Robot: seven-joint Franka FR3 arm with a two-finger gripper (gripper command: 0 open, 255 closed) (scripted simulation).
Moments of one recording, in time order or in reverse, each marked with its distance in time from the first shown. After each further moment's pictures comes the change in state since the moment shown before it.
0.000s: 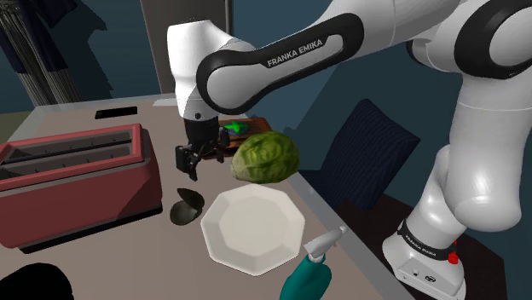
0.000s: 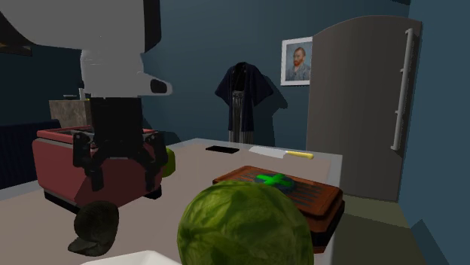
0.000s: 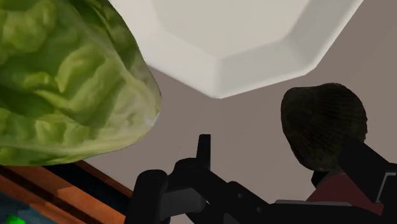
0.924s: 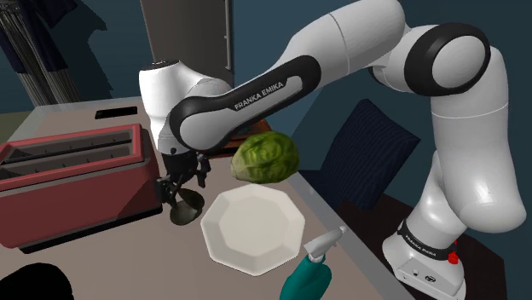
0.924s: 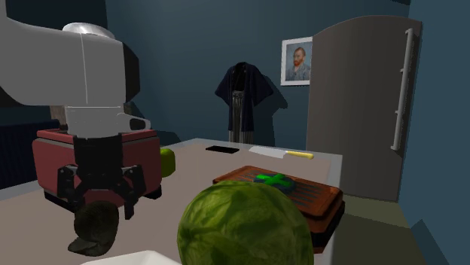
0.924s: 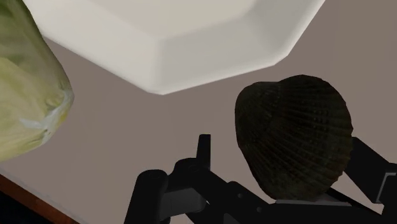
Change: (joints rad) arm 0.080 0.226 -0.002 0.148 -0.071 0.051 0.057
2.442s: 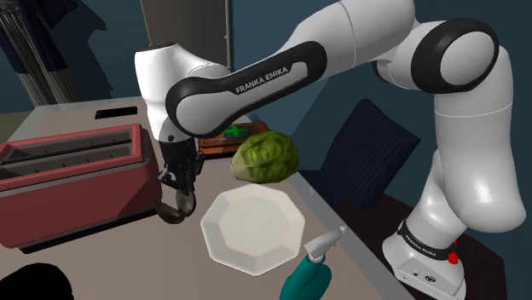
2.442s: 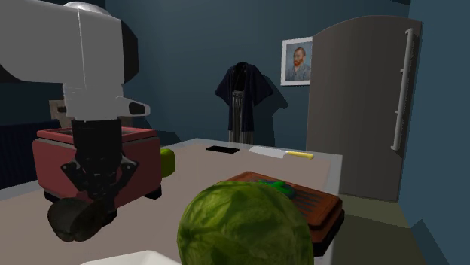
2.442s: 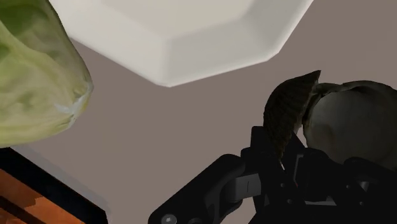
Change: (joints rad) arm -0.004 -0.028 0.006 0.036 0.012 -0.062 -0.008
